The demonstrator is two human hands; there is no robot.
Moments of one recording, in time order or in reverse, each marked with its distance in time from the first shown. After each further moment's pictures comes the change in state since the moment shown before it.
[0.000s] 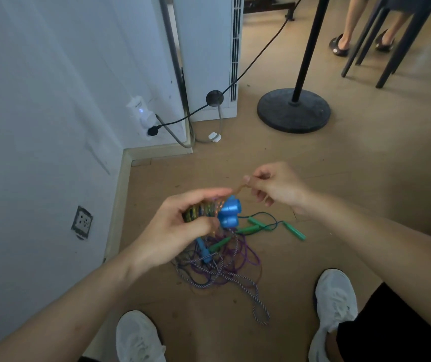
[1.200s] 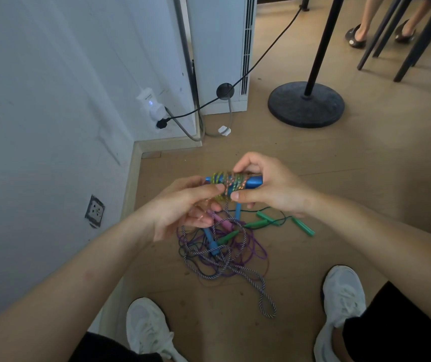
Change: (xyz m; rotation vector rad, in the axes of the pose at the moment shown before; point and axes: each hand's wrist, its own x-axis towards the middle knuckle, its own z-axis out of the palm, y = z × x) left_hand 0.021 0.005 -0.020 -0.255 0.010 -0.556; right_hand -0.030 -0.034 0.024 0.091 -0.239 -0.232
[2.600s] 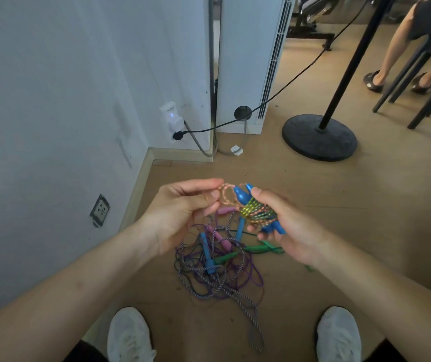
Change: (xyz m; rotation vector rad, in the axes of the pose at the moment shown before) left_hand -0.015 0.008 0.002 -0.574 0.241 0.239; right_hand -0.009 -0.015 0.015 0.497 0.073 0.285
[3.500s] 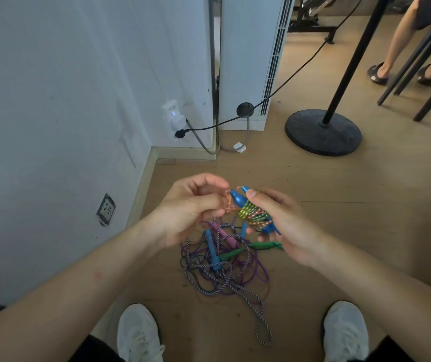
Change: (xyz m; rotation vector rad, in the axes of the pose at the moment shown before) left_hand 0.006 -0.003 -0.004 0.204 -0.174 0.044; right_hand -0.006 0.008 0.012 -0.064 0.043 -0.027
